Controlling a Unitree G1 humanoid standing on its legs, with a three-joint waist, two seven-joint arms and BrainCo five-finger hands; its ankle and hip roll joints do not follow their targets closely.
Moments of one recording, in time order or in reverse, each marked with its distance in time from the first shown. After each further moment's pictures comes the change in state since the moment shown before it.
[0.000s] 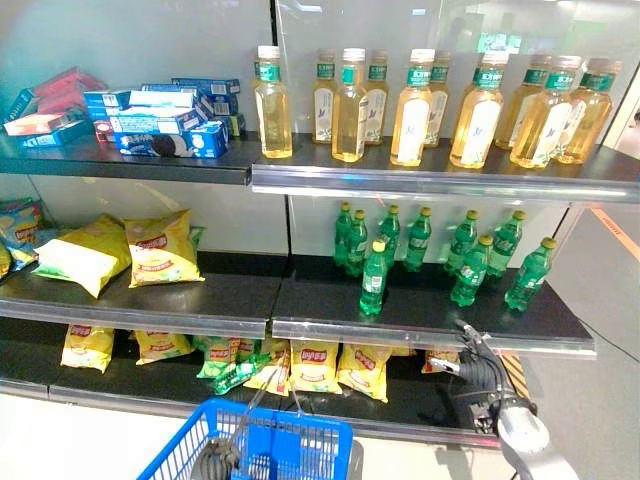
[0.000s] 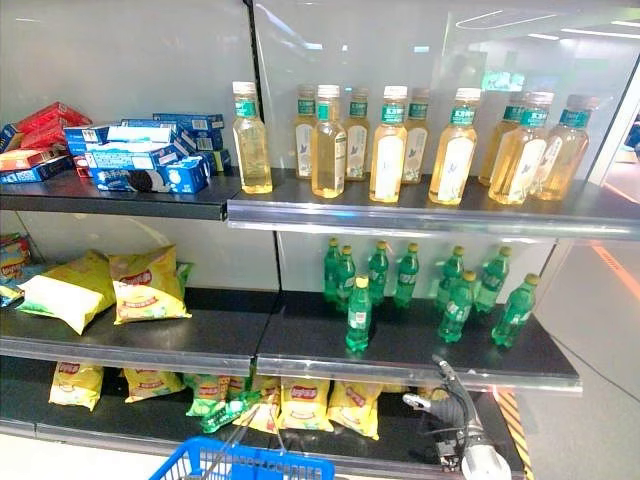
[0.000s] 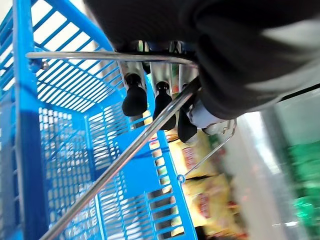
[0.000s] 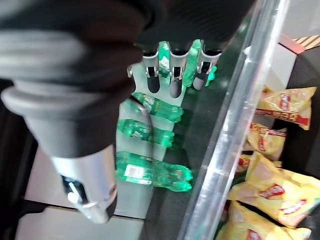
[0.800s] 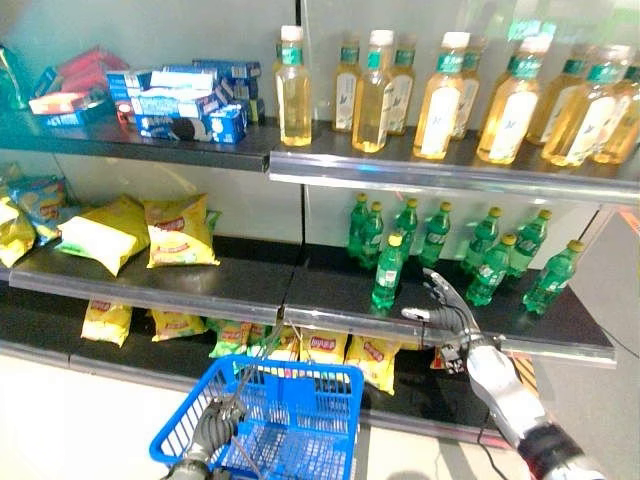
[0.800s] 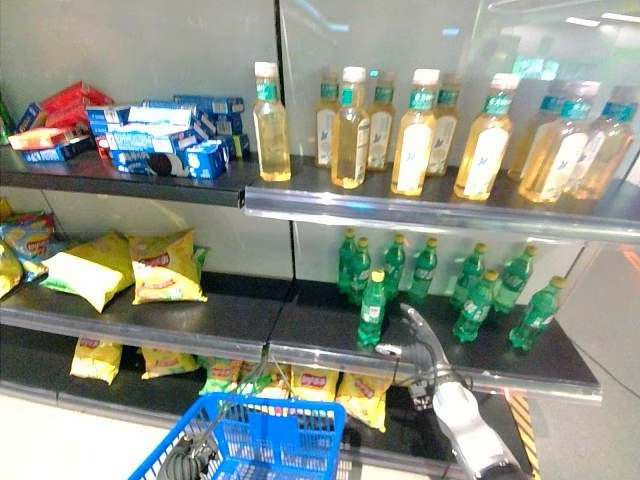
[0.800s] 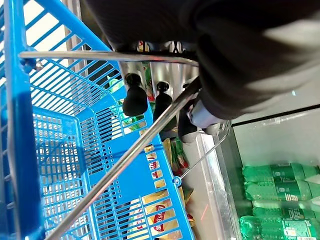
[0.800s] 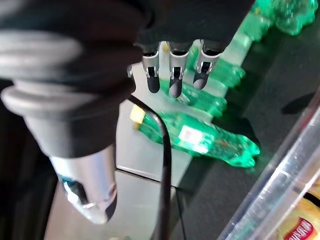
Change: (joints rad) left arm -0.008 0.075 -0.015 -0.215 -0.115 -0.011 -0.015; right arm -0.385 -0.031 0.138 0.169 0.010 0.032 -0.023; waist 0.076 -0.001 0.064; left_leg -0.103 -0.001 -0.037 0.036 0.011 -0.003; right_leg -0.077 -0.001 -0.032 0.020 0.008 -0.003
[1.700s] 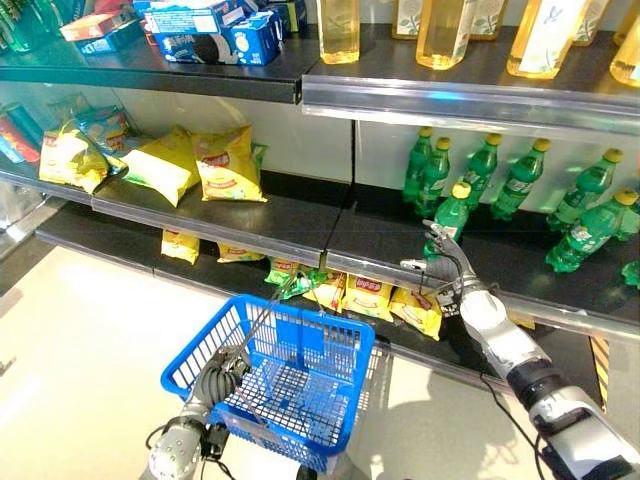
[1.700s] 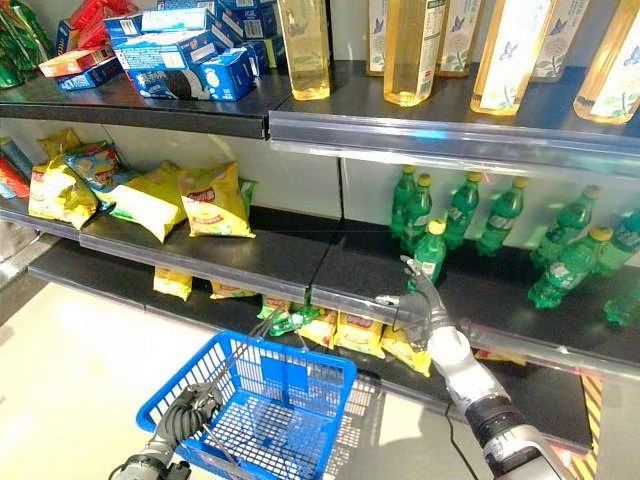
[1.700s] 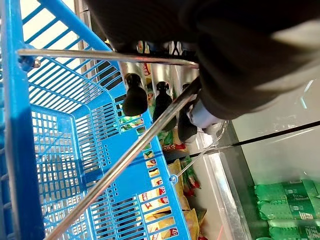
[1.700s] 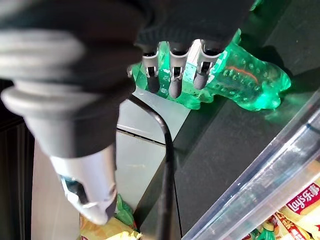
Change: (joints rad) left arm -0.046 0.086 -0.016 -0.139 -0.031 -0.030 -0.010; right arm -0.193 -0.066 0.033 0.056 -0.021 0.007 -0.037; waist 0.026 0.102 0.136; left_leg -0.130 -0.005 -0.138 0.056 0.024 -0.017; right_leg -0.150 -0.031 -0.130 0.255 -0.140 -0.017
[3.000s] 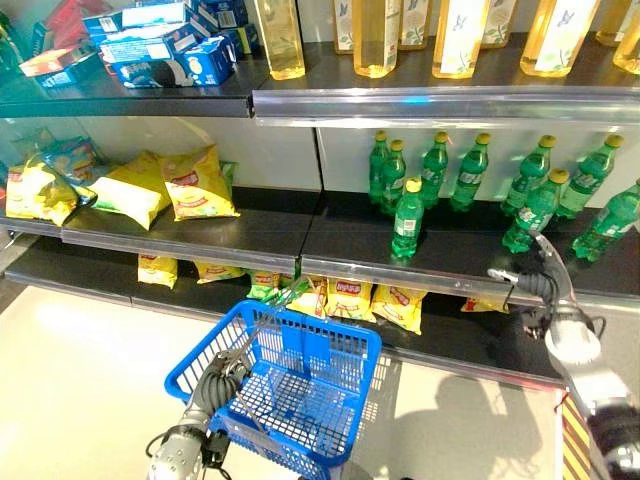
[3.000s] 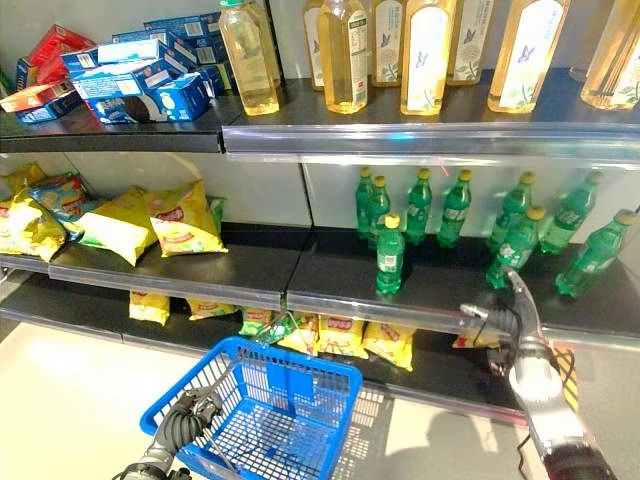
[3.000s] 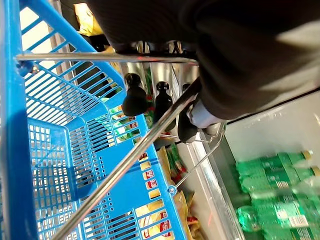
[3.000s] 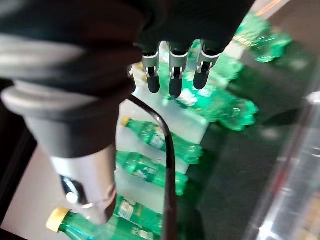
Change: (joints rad) left arm 0.051 -0.011 0.021 -0.032 0.015 -0.023 0.006; right arm 0.123 -0.198 -0.185 -0.021 -0.010 -0.044 -0.085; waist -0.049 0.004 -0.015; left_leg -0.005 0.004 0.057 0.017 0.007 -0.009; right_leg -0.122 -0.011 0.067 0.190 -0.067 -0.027
